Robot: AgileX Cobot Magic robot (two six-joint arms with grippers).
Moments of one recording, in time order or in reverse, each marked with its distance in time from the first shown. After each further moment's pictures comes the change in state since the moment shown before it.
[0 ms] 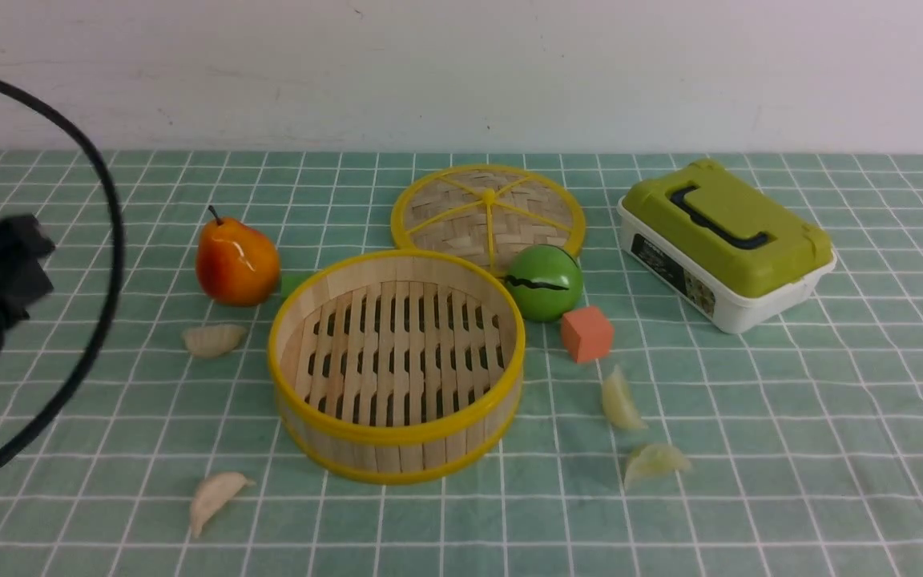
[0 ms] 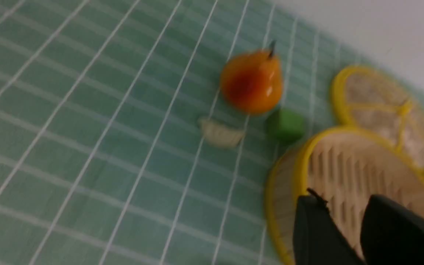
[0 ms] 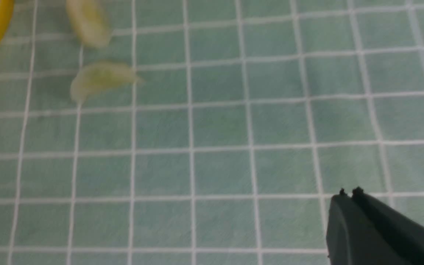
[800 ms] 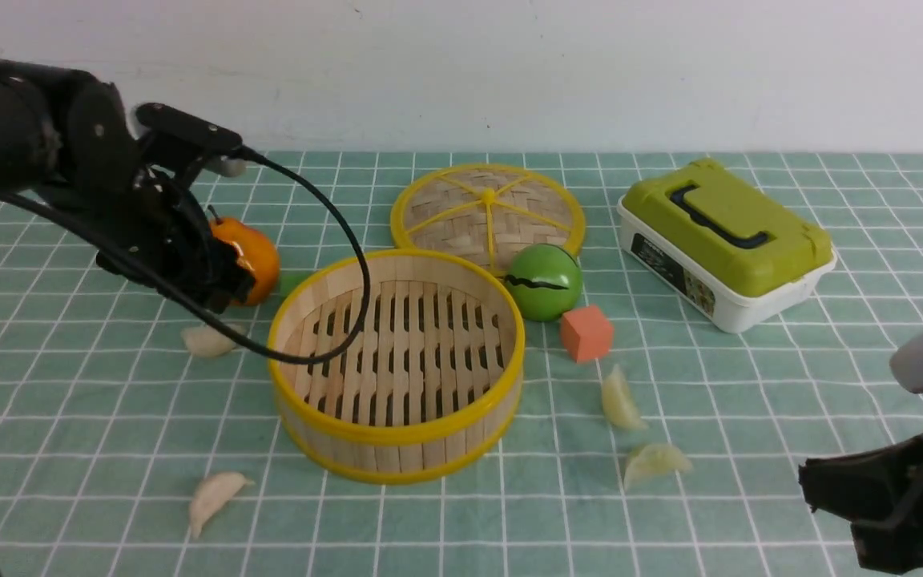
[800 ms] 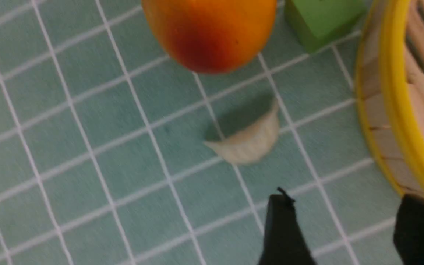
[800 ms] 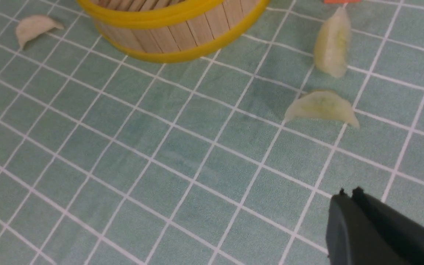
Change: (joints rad) right arm 0.084 0.100 -0.005 0.666 -0.049 -0.813; left arm -0.104 0.784 -0.650 0.157 0.275 0.738
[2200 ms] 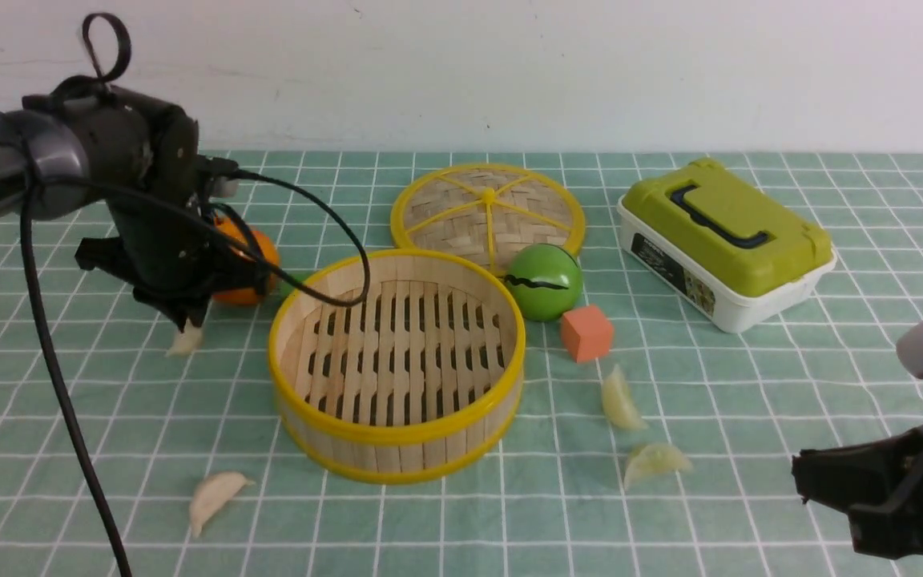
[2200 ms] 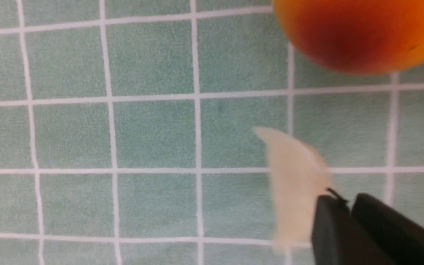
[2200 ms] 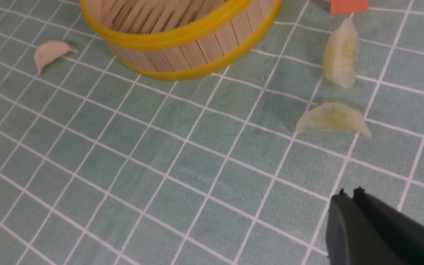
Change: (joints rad) right arm 0.000 0.000 0.000 0.062 -0.001 0.001; left arm -0.003 0.245 -0.271 0.103 0.224 -0.439
